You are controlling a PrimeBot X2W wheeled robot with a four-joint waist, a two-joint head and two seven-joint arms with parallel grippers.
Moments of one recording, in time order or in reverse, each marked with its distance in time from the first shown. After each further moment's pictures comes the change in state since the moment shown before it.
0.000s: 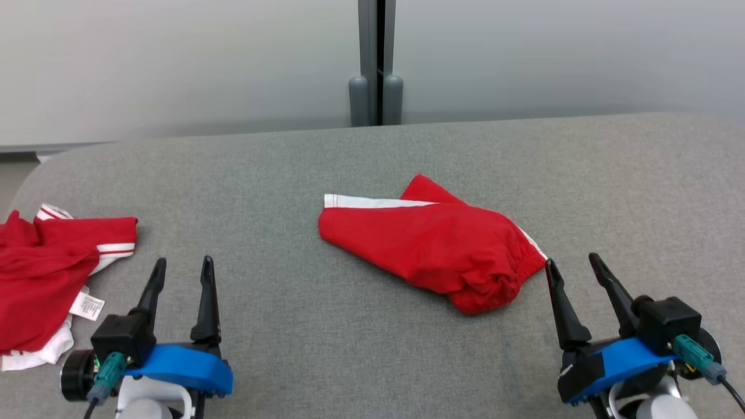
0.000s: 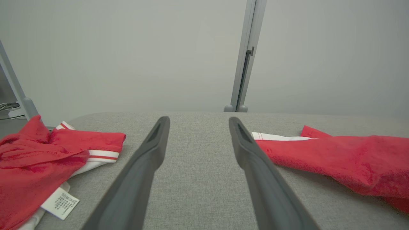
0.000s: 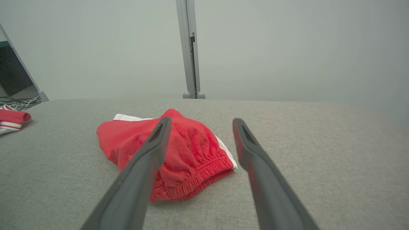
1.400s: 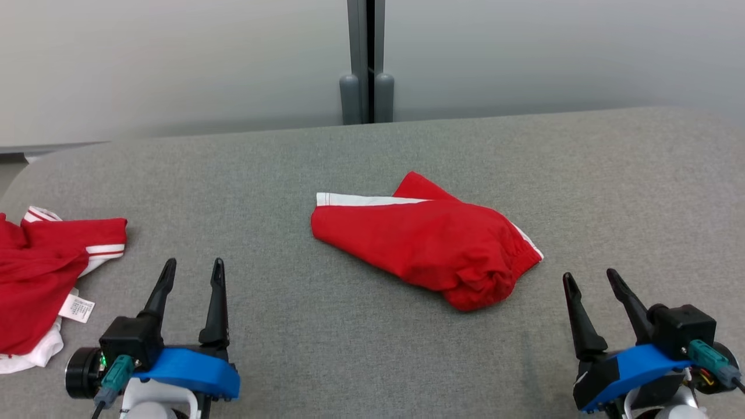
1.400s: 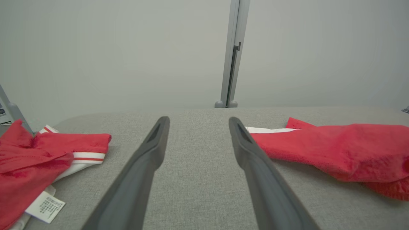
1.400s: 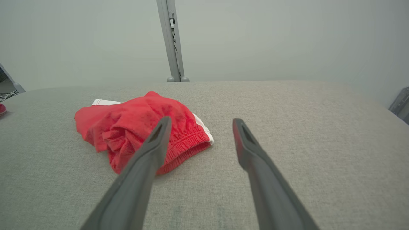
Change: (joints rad) left arm 0.044 0.028 -0.042 -0.067 0.001 0.028 0.027; right arm 0.060 0.000 -0.054 -0.027 0.003 0.000 0.063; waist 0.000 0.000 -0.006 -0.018
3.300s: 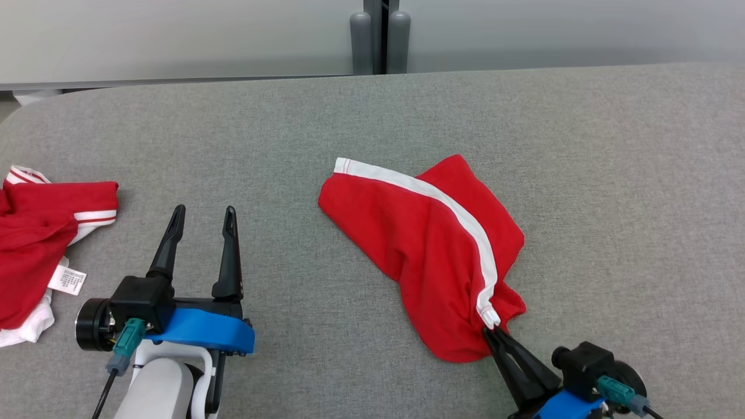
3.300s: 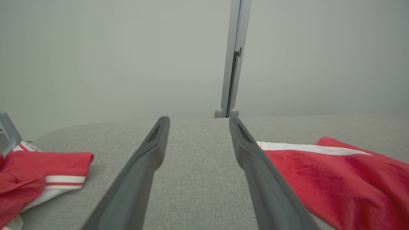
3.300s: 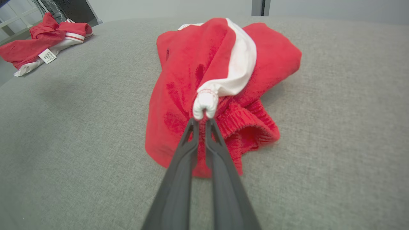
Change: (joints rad) left arm -0.134 -0.072 0.026 0.018 0.078 -0.026 -0.040; right arm -0.004 -0.119 0.377 0.053 0.111 0.000 -0.038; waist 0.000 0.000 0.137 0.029
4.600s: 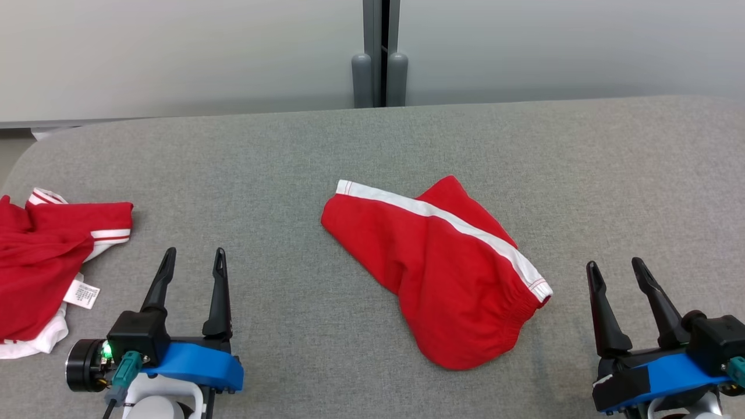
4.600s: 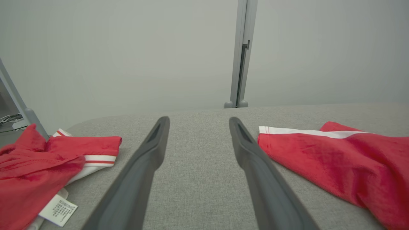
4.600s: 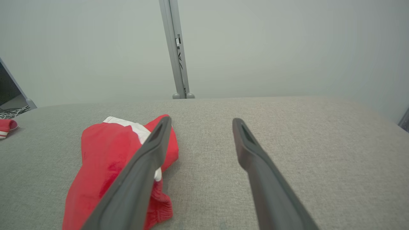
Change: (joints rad) left arm 0.107 0.039 -0.002 -0.024 0.007 0.040 0.030; right arm 0.031 0.078 -0.382 -0.130 -0.047 0.000 -0.050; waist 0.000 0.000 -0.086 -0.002
